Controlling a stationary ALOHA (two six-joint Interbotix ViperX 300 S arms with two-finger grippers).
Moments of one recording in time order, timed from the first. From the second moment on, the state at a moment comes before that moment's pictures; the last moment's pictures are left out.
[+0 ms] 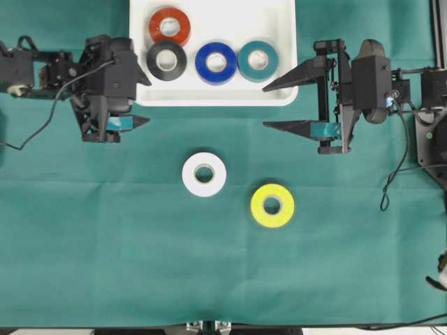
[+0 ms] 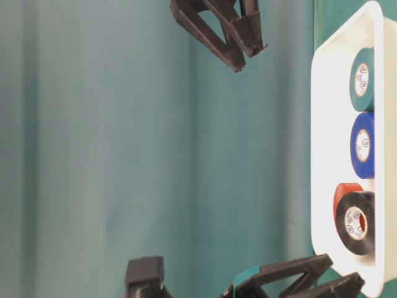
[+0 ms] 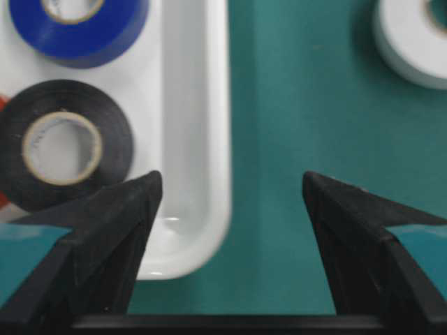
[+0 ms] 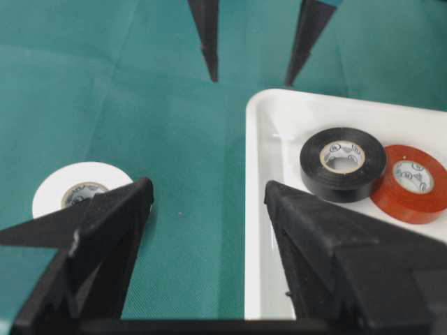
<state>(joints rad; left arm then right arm) 0.12 -0.20 0.87 -0.02 0.13 0.21 -0.10 -0.36 1.02 -0.26 -0.40 0.23</state>
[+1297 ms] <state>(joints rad) 0.02 -0.37 1.00 -0.03 -0.13 0.14 -0.07 -0.27 1.00 -0.26 -0.41 0.24</state>
